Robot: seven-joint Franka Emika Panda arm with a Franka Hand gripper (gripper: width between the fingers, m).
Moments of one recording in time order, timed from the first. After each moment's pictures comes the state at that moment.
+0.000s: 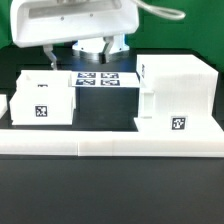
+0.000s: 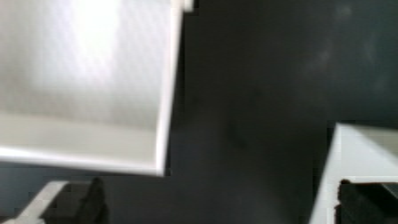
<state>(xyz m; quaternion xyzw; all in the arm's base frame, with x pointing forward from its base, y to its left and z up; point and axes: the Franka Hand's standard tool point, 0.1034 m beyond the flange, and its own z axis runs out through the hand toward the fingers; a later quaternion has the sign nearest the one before) 0.518 -0.070 0.081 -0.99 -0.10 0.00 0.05</state>
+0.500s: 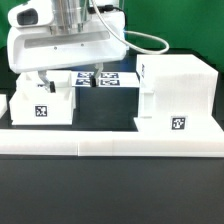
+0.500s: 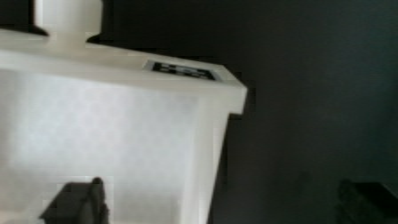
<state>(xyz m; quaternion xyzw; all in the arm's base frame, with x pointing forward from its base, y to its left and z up) 0.507 -0.073 0.039 -0.99 -0.10 0.01 0.04</state>
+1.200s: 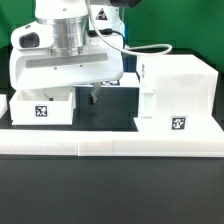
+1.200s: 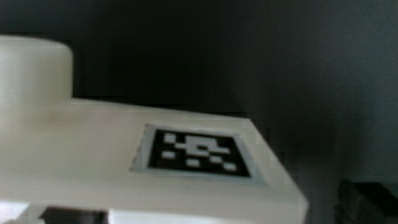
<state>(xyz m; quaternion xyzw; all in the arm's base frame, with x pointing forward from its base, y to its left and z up) 0.498 -0.078 0.007 -1.00 -0.08 0.01 0.03</state>
